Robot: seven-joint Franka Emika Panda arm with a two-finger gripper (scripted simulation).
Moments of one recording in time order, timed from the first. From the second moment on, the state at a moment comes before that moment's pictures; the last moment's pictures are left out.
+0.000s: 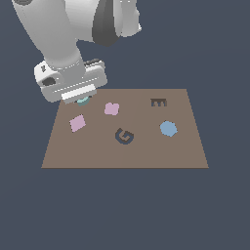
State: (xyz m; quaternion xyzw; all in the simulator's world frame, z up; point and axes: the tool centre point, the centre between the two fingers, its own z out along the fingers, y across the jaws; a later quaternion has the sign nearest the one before) arm -0.098 -0.157 0.033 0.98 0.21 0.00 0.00
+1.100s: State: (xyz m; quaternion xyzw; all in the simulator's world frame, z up) arm -0.112 -0.124 0.034 1.00 0.05 0.00 0.00
